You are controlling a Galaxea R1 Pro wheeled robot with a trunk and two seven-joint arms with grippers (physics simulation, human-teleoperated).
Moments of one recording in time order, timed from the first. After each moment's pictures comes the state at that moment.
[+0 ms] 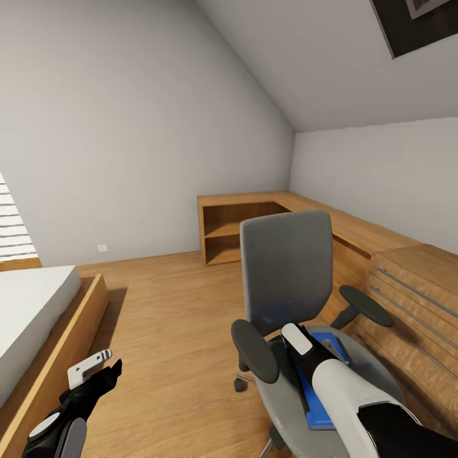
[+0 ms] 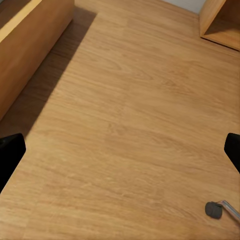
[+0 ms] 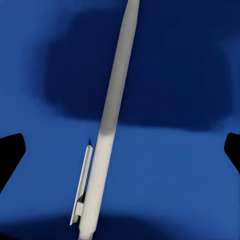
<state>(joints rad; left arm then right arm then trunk) -0.05 -0.09 0.29 -1.62 0.25 0.52 0.21 -0.85 0.11 0.10 -0.35 -1.00 -0.22 -1.06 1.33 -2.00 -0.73</state>
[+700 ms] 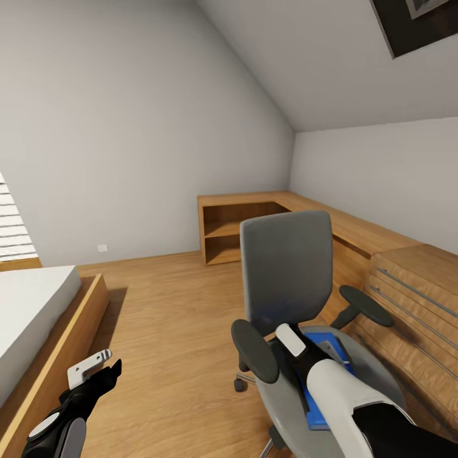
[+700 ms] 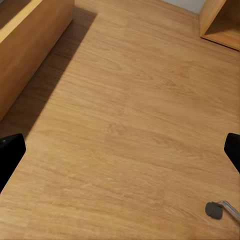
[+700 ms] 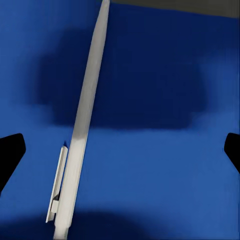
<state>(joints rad) -0.05 -0.09 0.29 -1.62 0.25 0.52 0.21 -0.85 0.13 0.13 -0.35 -0.94 -0.27 -1.17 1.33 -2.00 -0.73</state>
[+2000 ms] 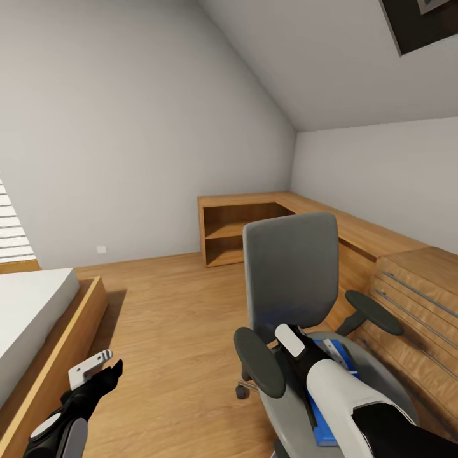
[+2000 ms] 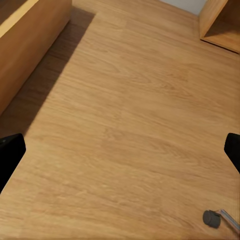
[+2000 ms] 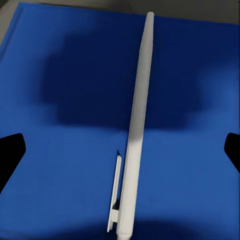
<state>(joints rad) -0.05 -0.10 0.29 -1.62 0.25 0.52 0.21 -0.85 0.14 0.13 -0.35 -0.91 -0.30 -1.17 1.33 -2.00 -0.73</state>
